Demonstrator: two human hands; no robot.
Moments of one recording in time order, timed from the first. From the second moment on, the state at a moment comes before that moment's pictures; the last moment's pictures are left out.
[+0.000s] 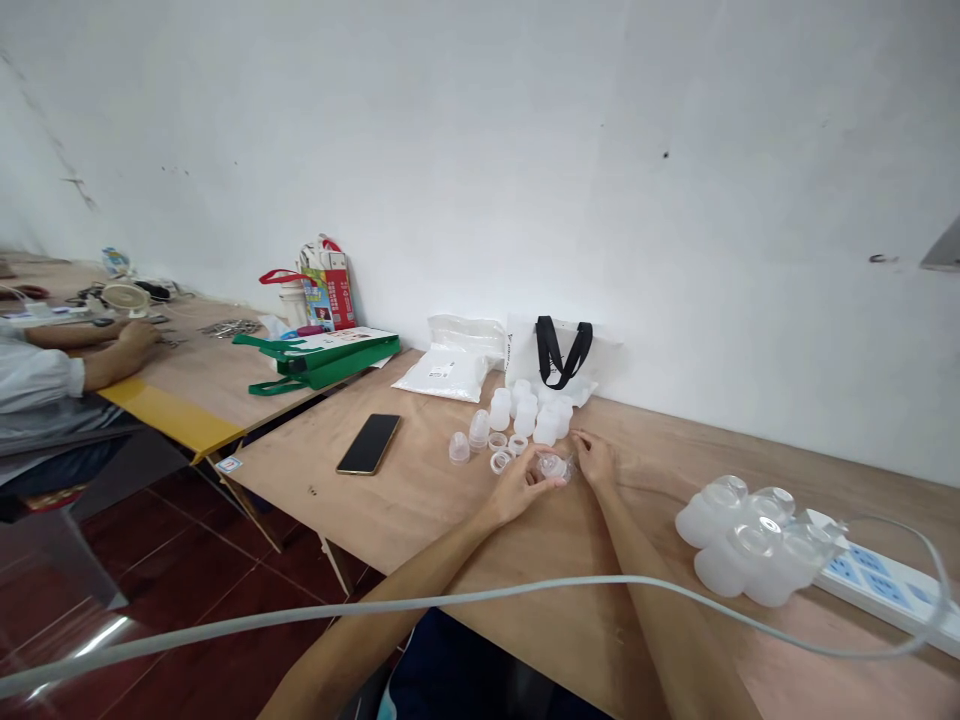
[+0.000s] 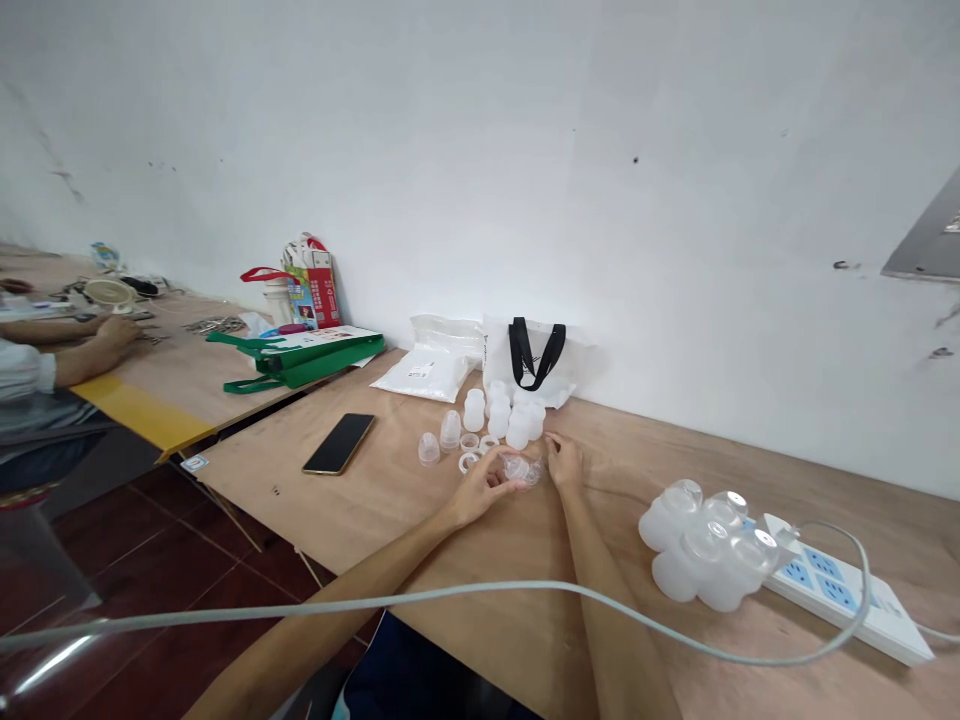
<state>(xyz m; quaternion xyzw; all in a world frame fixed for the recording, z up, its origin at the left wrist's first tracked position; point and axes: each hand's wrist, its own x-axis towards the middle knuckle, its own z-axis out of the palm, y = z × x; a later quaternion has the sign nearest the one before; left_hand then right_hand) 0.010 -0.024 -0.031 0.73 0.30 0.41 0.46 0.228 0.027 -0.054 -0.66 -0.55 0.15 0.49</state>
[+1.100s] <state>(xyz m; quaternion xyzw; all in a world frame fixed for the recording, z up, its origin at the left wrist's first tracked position) -0.003 -0.029 -0.019 0.85 0.28 0.32 0.31 0.196 -0.080 -0.063 -0.52 -0.71 0.06 0.47</state>
